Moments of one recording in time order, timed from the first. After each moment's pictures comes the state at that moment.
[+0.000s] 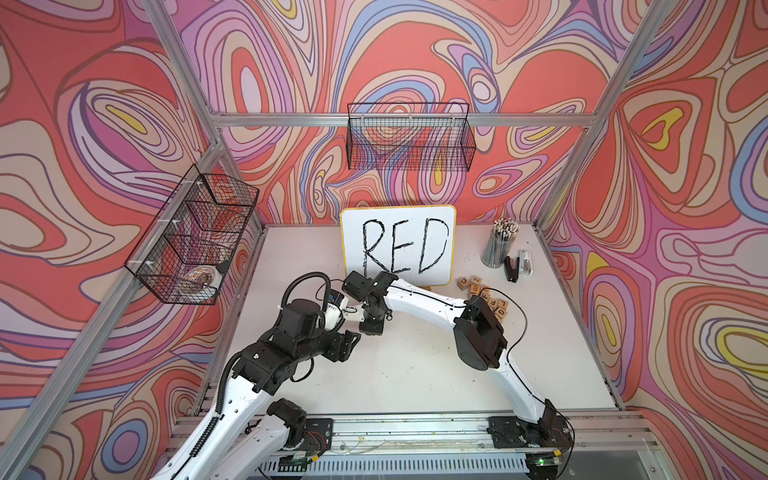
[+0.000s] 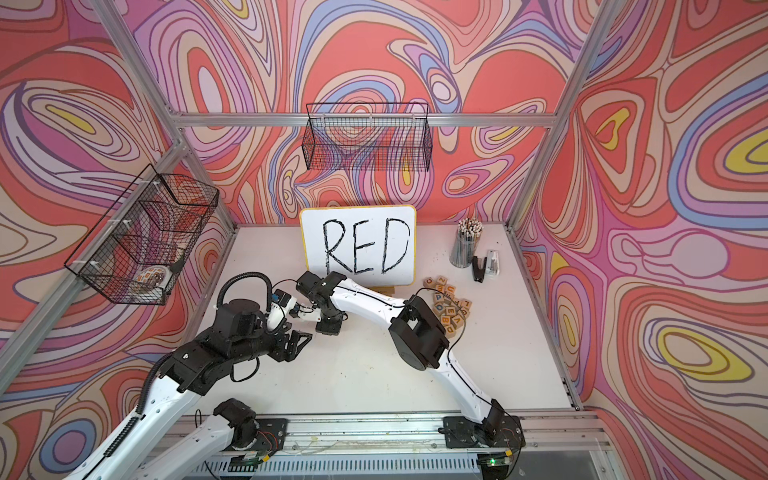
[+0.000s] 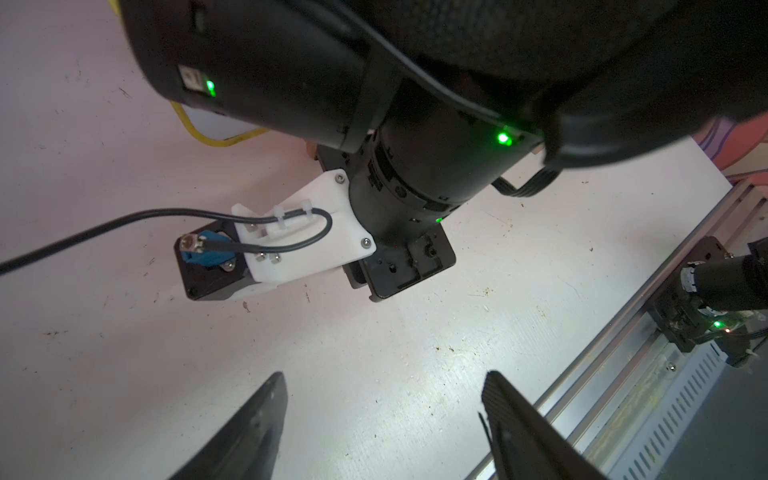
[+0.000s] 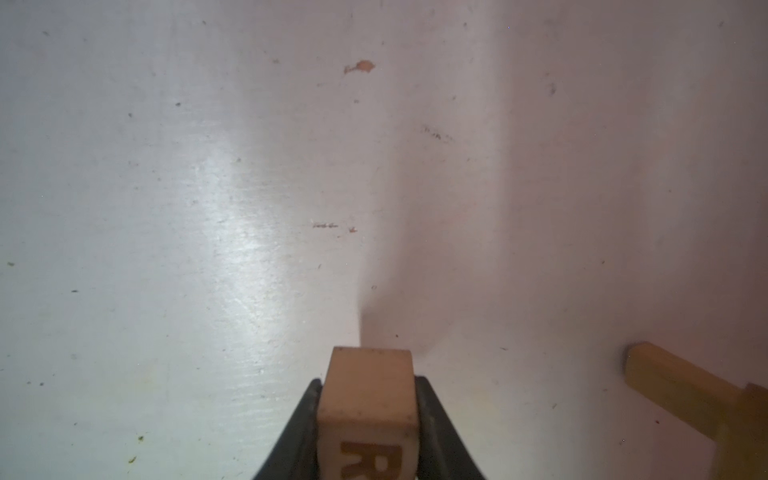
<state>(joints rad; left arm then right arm) -0.47 0.72 0.77 -0.80 0.21 -0.13 0.95 2.35 2.08 -1.10 -0.07 -0.53</state>
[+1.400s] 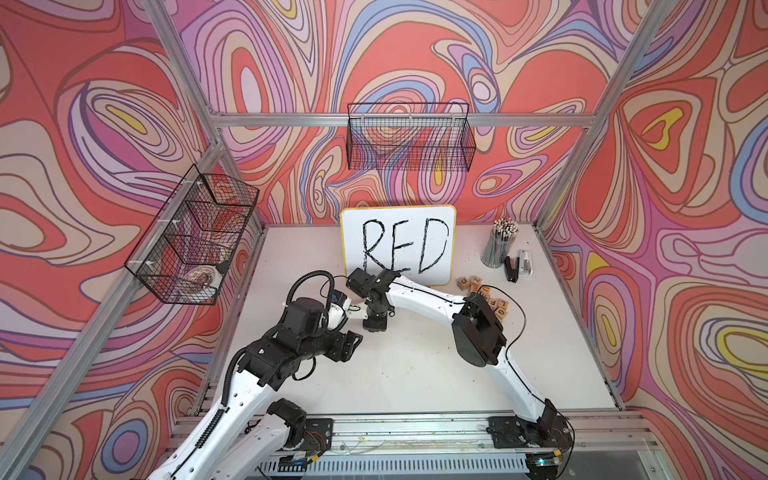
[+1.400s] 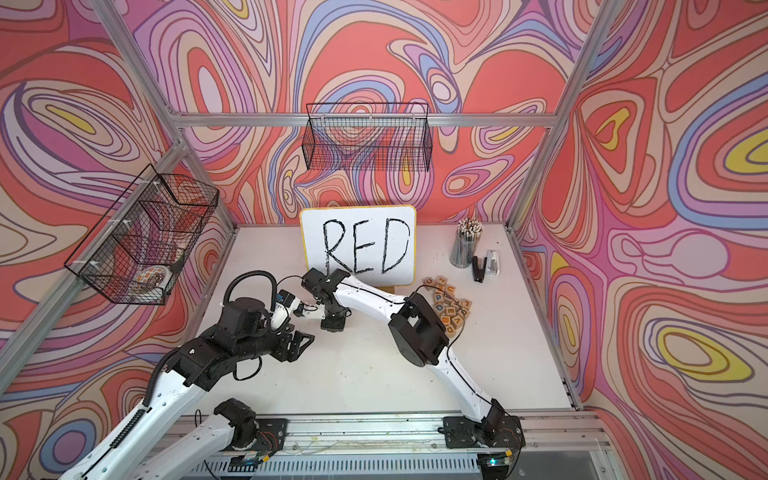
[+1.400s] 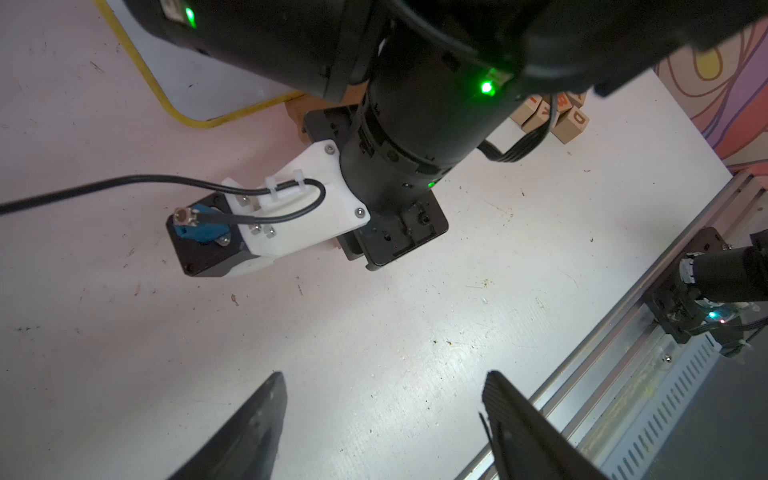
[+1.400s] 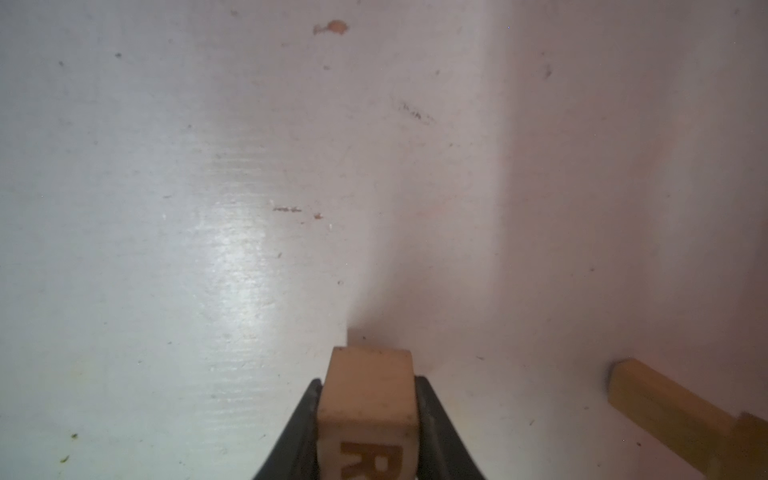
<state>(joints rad) -0.47 0.76 0.76 -0.79 0.23 -0.14 0.91 2.39 2.08 -1.08 -0.08 -0.61</state>
